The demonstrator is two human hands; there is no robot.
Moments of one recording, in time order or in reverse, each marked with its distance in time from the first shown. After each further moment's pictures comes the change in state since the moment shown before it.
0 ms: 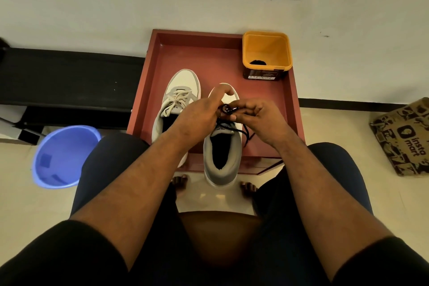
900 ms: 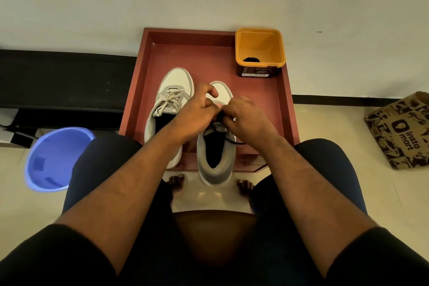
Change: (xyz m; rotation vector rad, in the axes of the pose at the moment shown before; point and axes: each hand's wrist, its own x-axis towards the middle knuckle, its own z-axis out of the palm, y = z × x) left_hand 0.006 0.009 0.006 -0.611 -0.010 -0.342; right_hand 0.016 0.014 0.011 -0.978 0.022 -0.381
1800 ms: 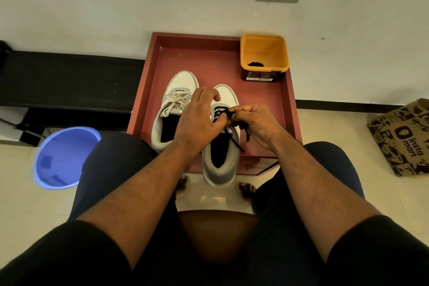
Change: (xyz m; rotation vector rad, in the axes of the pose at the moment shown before) left_hand -0.014 -0.014 0.005 0.504 0.299 0.354; right_hand -0.007 0.012 0.007 1.187 -0.018 0.618
